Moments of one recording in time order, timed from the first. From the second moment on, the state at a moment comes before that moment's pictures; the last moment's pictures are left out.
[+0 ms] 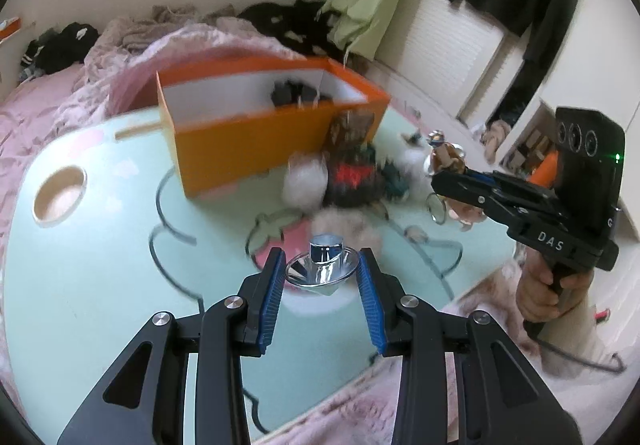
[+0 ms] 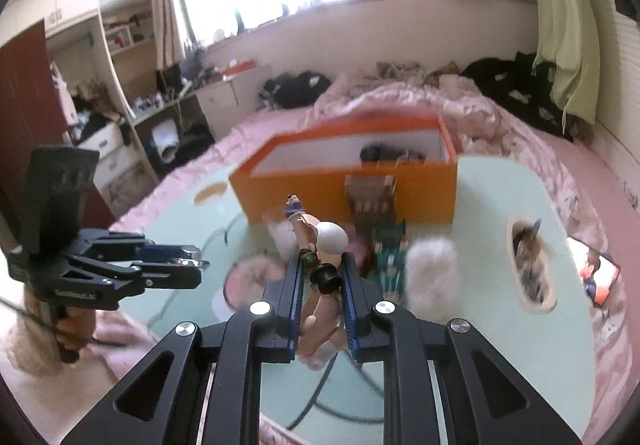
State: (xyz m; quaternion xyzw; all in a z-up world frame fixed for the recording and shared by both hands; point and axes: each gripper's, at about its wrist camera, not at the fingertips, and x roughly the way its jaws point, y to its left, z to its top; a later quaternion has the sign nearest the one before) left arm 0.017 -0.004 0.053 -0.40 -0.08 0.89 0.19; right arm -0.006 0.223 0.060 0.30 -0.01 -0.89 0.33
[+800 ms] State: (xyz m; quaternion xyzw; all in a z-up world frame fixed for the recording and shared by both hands) left arm -0.094 -0.032 0.072 -0.38 -0.15 0.91 0.11; right arm -0.124 0.236 0.066 0.34 -0.14 -0.89 0.27
